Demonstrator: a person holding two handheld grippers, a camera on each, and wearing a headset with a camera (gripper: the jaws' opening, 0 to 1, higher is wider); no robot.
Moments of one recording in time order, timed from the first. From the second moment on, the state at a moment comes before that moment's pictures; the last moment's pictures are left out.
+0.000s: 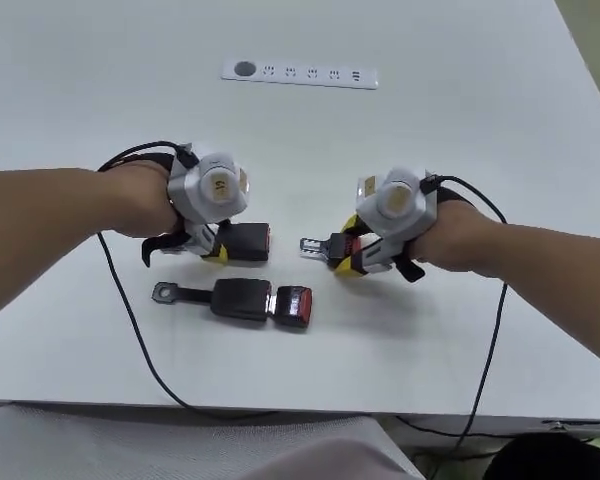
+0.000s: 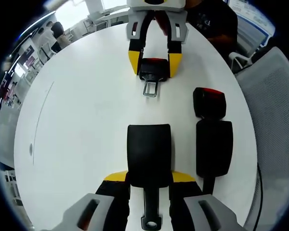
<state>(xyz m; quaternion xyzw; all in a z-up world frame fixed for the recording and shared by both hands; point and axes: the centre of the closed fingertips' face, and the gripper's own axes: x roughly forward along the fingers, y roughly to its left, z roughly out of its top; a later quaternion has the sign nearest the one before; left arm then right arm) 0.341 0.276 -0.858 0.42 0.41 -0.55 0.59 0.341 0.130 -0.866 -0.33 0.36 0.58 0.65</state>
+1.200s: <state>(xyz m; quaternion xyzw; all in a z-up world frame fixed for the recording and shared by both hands) 0.339 0.275 -0.857 0.44 0.41 -0.55 0.58 0.326 0.064 -0.858 -0.31 0.36 0.57 0.67</state>
